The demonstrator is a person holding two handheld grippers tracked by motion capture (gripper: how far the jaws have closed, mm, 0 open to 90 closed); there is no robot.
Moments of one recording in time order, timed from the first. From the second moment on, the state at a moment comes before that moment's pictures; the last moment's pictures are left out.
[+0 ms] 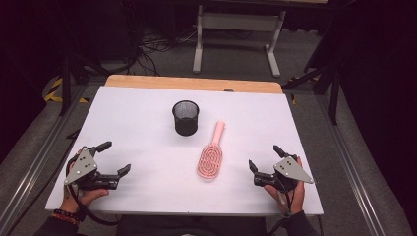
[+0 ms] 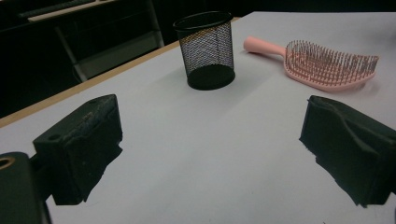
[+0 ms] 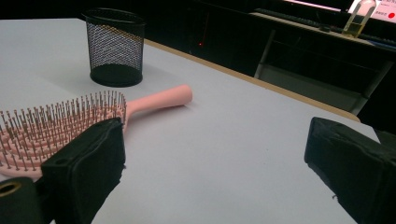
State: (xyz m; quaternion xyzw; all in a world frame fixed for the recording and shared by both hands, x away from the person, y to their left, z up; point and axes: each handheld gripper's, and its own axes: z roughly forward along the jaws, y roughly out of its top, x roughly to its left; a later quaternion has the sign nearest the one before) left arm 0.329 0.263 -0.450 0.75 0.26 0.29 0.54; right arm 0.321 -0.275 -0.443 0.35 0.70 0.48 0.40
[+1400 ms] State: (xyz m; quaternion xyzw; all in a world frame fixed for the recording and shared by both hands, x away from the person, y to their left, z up) left arm 0.332 0.256 -0.461 0.77 0.24 0.27 0.52; right arm 0.346 -0.256 -0.417 0.32 0.72 0.50 0.38
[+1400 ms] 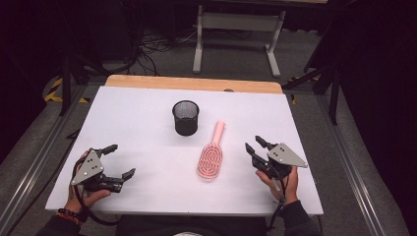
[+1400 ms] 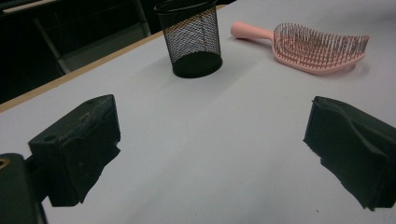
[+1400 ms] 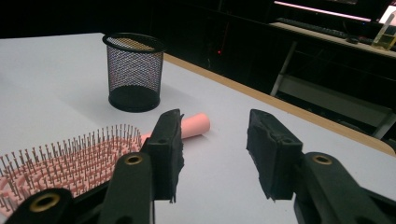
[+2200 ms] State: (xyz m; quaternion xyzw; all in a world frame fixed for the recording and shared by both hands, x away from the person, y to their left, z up) left arm 0.333 0.255 -0.465 0.77 0.24 0.27 0.52; right arm 0.391 -0.226 -0.408 0.28 0.76 0.48 0.34
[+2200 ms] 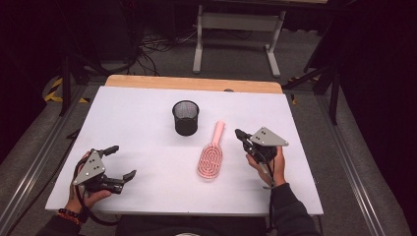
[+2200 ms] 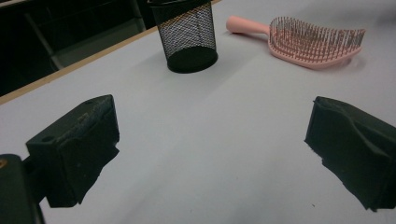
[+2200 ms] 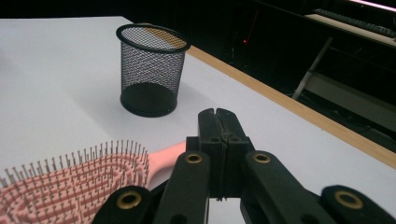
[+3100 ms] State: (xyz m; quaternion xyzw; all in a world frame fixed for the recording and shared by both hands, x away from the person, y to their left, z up) left arm 0.332 0.257 -0.466 0.78 0.23 0.26 0.53; right arm 0.468 -0.151 -0.413 0.25 0.84 0.38 0.30
